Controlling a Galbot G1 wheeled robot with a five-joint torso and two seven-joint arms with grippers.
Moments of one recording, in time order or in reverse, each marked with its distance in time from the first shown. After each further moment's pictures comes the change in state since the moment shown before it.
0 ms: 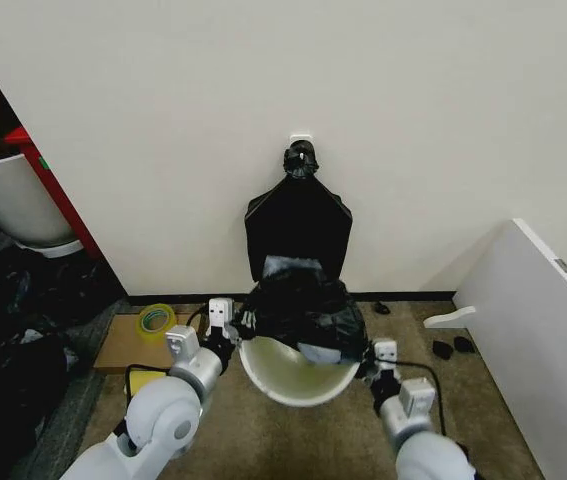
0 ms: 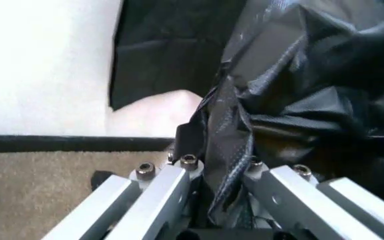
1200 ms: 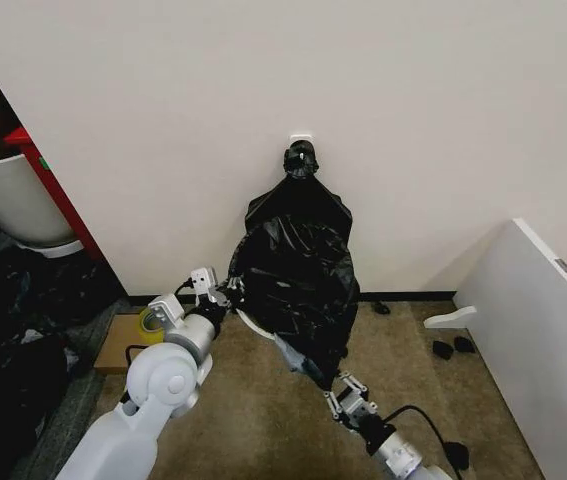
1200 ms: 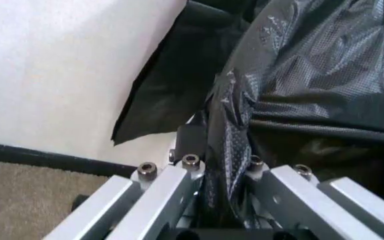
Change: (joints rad) left arm -0.086 -0.099 -0.086 0.066 -0.143 -0.001 -0.046; right arm -0.007 0.030 0.126 -0.457 -0.736 0.729 -0.427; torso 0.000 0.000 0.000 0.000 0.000
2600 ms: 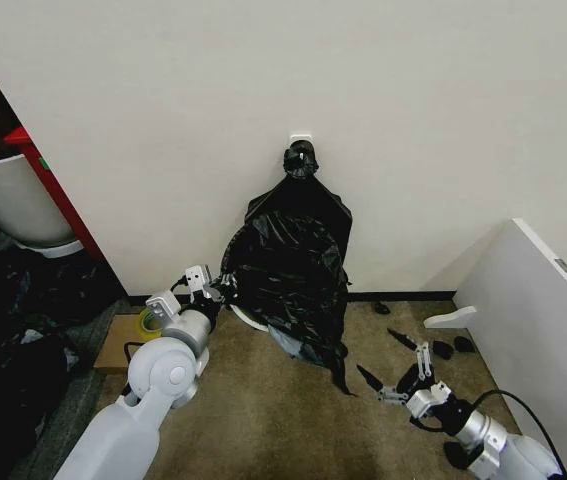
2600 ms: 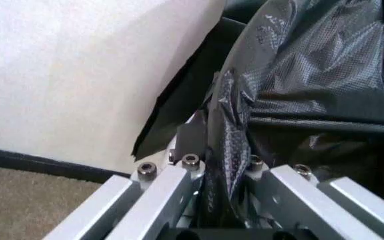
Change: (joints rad) left arm -0.037 -0.010 -0.008 0.055 0.005 -0.020 -0.008; right arm -0.082 -0.074 0.293 0.160 -0.012 0.221 -0.188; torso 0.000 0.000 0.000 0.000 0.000
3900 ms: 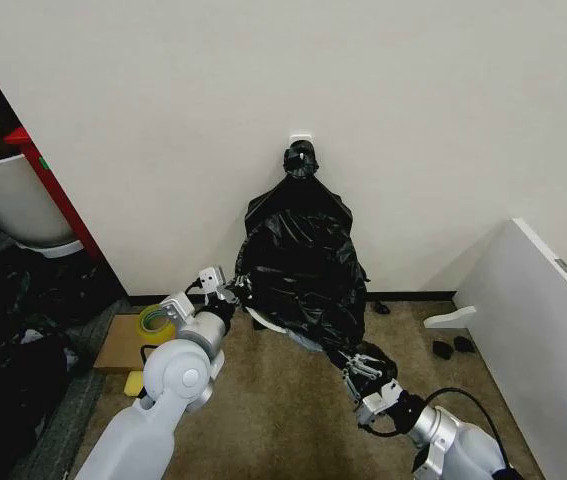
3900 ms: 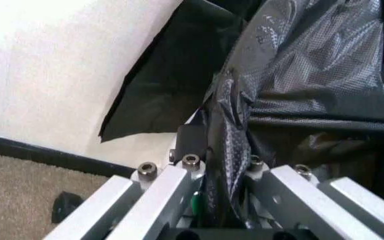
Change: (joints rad) left arm 0.017 -0.060 0.020 -0.032 -0.018 0.016 -0.019; right arm 0.072 0.094 -0.096 0.003 -0.569 -0.069 0.270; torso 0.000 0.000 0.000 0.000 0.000
